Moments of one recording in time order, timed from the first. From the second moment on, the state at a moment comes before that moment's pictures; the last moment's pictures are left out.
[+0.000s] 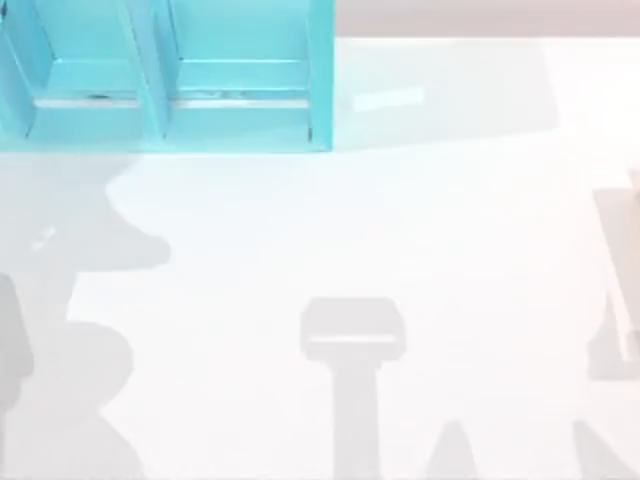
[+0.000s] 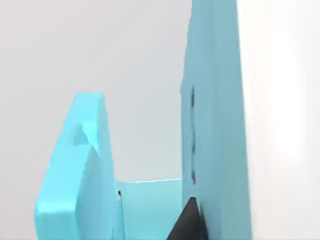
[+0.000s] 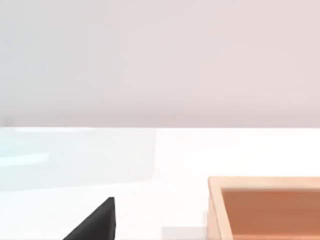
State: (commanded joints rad) left arm 0.55 1.81 1.12 0.63 0.65 0.10; right arm 0.00 0.00 0.00 0.00 0.00 0.00
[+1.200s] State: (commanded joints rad) left arm 0.53 1.51 0.82 0.30 0.52 -0.15; right arm 0.00 0.00 0.00 0.00 0.00 0.00
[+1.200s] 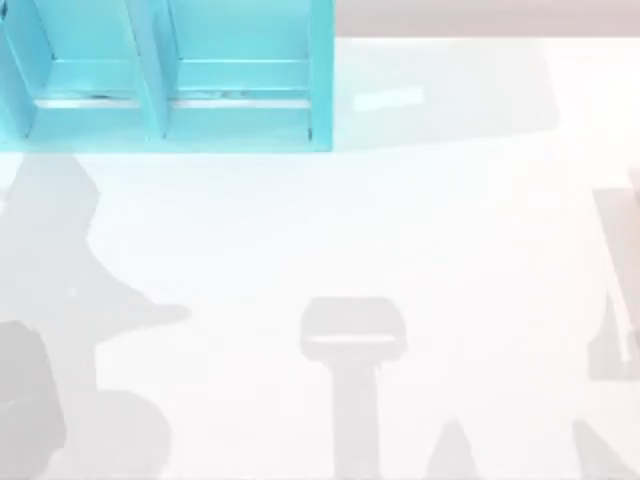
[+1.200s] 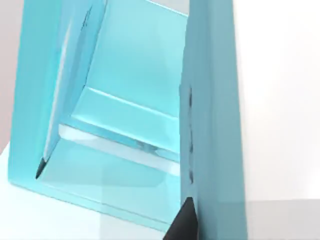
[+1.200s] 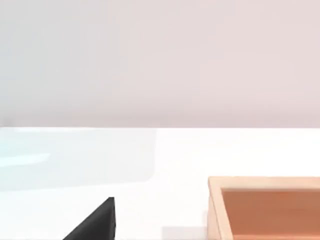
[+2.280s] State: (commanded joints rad) left arm -0.82 1.90 0.93 0.16 -0.85 -1.82; right arm 0.00 0.00 0.00 0.00 0.00 0.00
